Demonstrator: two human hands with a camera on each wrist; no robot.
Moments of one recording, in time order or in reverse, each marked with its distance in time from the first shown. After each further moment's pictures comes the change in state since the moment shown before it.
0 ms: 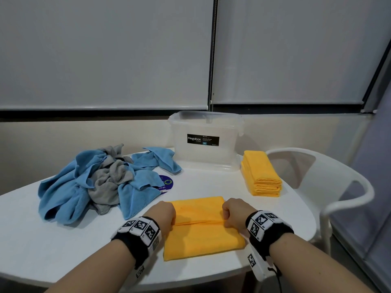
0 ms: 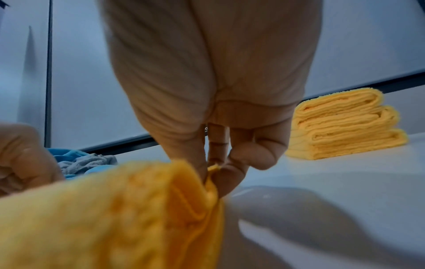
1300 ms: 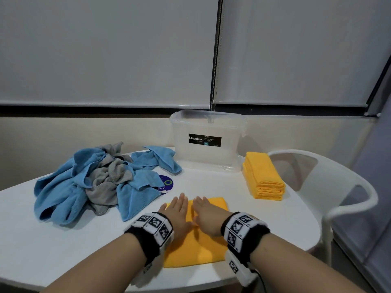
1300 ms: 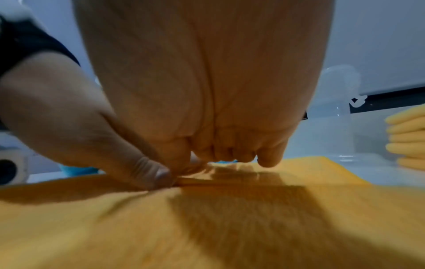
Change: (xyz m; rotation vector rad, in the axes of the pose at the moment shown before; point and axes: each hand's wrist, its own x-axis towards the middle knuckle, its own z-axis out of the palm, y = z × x) left_hand 0.010 0.027 0.006 -0.005 -0.073 0.021; right_hand 0.013 -0.069 0.010 -0.145 -0.222 -0.164
